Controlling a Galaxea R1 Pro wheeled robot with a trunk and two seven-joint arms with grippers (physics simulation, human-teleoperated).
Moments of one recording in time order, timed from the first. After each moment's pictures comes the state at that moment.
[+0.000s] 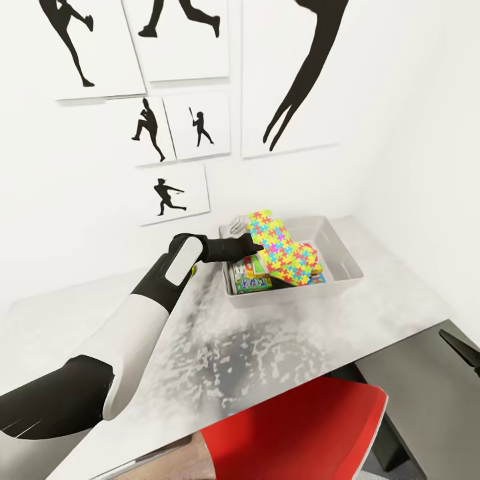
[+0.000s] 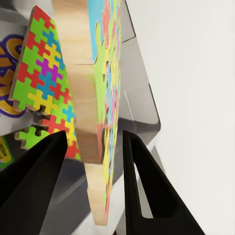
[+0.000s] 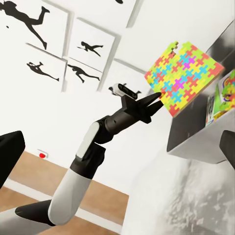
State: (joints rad) left arm -1.18 -0.17 -0.23 -0.79 0.84 0.86 -0.19; right arm -0.07 -0.41 -0.73 -1.55 -1.00 1.04 1.24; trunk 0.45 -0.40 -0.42
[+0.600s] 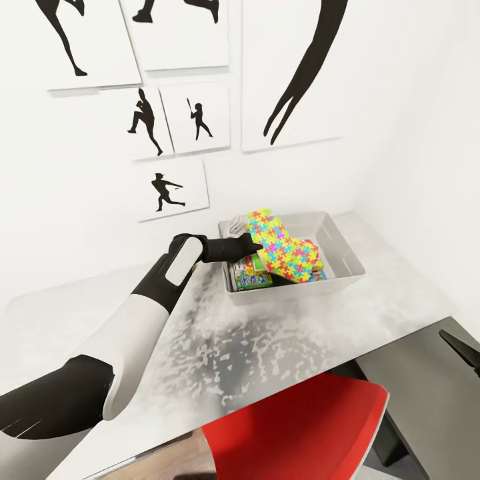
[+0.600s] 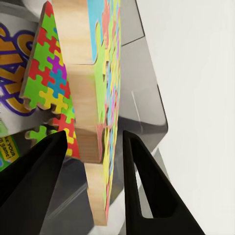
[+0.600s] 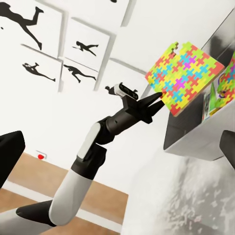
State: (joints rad) left arm -1.18 -0.17 -0.23 -0.78 0.84 0.85 -0.19; right arm -0.07 -0.41 -0.73 -1.54 -1.00 1.04 1.24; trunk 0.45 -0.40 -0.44
